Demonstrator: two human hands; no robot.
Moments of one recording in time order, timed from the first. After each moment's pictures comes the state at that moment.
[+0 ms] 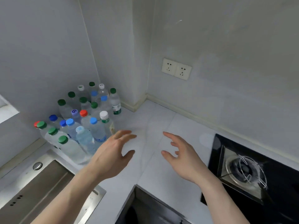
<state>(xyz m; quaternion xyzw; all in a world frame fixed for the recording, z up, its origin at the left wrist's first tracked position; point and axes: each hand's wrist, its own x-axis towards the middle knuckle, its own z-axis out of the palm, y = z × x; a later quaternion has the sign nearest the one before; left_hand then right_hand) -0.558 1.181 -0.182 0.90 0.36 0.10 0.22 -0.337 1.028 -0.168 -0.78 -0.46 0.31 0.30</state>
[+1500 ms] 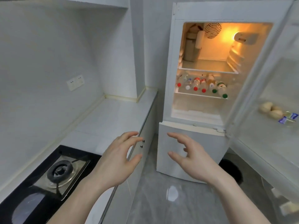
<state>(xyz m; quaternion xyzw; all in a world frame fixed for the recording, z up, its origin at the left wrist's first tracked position) -0.189 0.426 -0.088 0.81 -0.51 -0.05 0.29 -0.377 0.233 -0.089 -0.89 0.25 -0.15 0.36</state>
